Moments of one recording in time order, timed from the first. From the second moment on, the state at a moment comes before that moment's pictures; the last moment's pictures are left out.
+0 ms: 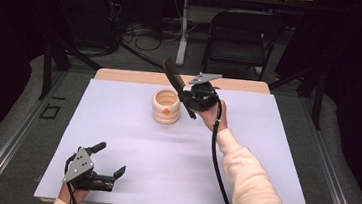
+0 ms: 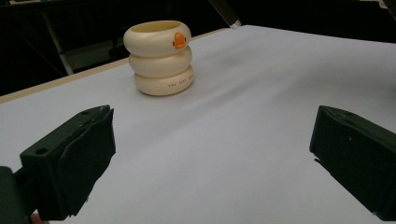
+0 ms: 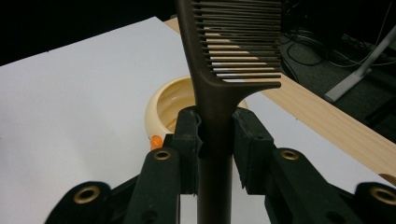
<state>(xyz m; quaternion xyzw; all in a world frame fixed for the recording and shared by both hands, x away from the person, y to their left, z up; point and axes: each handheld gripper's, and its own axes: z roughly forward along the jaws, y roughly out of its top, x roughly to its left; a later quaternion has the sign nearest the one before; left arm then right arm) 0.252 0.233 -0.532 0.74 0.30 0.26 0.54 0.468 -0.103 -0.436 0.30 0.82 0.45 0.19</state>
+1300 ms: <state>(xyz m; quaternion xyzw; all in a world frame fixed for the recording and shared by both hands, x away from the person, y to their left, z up) 0.251 0.233 -0.532 0.74 0.30 0.26 0.54 0.476 -0.083 -0.420 0.29 0.82 0.45 0.19</state>
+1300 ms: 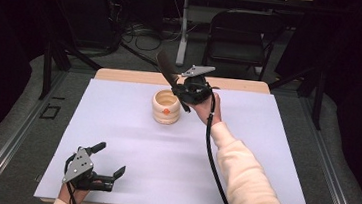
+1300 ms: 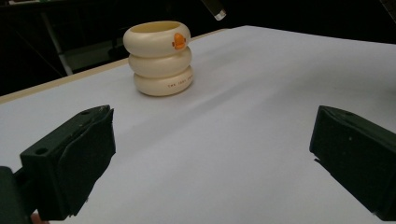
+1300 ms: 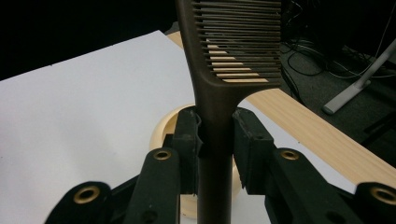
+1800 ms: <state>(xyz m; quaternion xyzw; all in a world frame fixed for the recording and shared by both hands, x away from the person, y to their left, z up) 0.252 0.233 -0.532 0.74 0.30 0.26 0.54 0.481 -0.076 -0.413 0.29 0.82 0.45 0.19</state>
